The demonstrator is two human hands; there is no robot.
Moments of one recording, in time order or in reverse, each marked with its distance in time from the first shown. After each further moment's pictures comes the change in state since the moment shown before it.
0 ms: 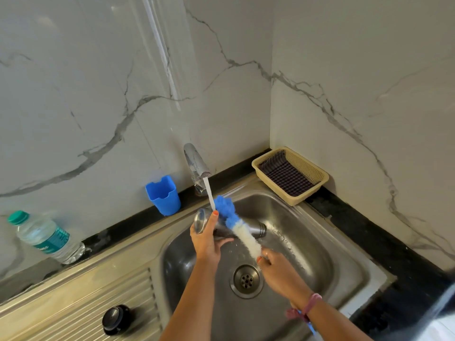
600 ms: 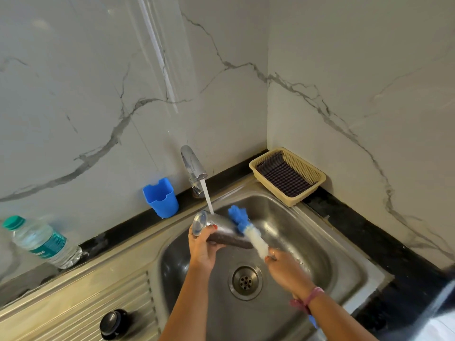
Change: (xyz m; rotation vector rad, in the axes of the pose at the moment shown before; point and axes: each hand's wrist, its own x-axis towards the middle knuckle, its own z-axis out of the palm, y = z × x) left_hand 0.001 0.003 -0.014 0.005 -0.129 -0.007; right_hand 0.004 0.003 -0.013 0.004 0.013 0.061
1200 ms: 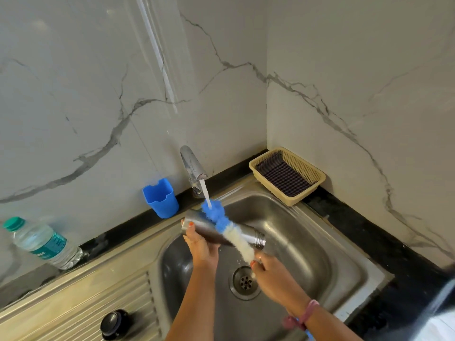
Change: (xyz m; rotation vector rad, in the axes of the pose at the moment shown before) left_hand 0.009 -0.010 0.006 -0.197 0.229 -0.027; right_hand -0.007 -0.003 0.021 -0.061 -0.006 -0.118
